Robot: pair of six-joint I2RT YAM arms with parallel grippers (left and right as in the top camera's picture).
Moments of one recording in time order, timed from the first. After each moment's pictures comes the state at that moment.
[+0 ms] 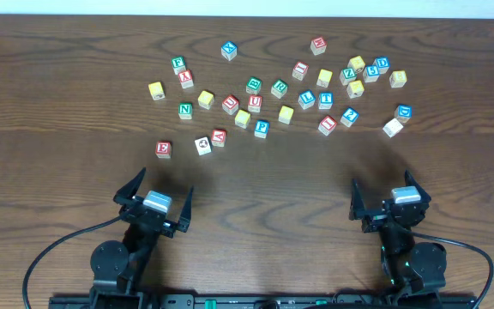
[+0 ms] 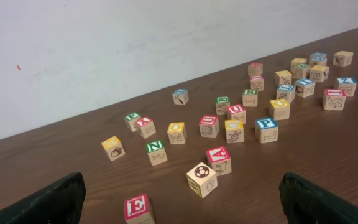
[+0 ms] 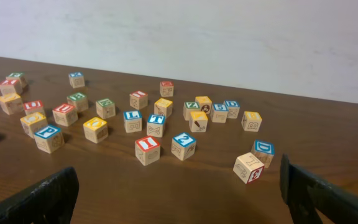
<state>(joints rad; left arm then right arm) -0.09 0.01 0.02 -0.10 0.25 0.20 0.15 0.01 0.01 -0.07 0.02 -0.05</state>
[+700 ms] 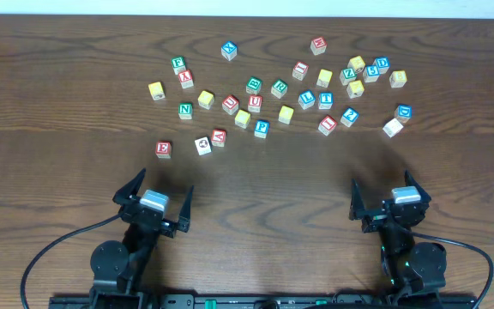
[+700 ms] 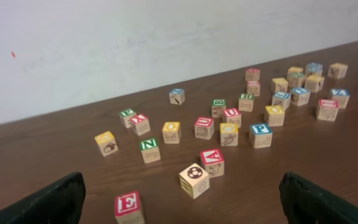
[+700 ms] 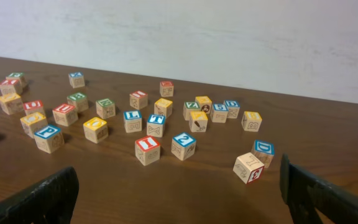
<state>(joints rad) -0.09 0.01 0.02 -0.10 0.25 0.11 0.15 0.01 0.01 -0.07 0.02 -0.05</state>
